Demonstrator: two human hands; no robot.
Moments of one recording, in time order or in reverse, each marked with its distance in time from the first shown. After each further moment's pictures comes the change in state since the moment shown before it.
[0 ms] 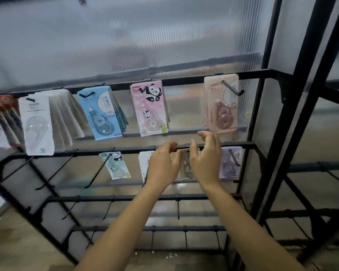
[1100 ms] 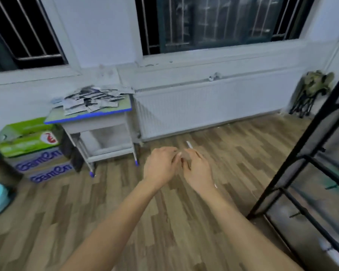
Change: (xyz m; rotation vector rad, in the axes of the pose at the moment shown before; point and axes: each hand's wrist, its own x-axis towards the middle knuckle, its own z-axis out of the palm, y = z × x) left_hand -0.523 -0.290 -0.507 0.742 0.475 -0.866; right_hand -0.578 -0.423 0.252 0.411 -1.392 -0.553
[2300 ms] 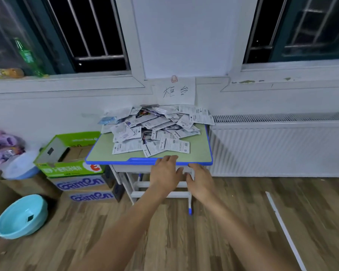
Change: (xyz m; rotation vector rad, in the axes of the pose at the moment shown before) left_hand 0.420 -0.568 -0.028 0.172 -0.120 -0.529; right_hand 0.555 -0.141 0.480 0.063 -0.443 -0.016
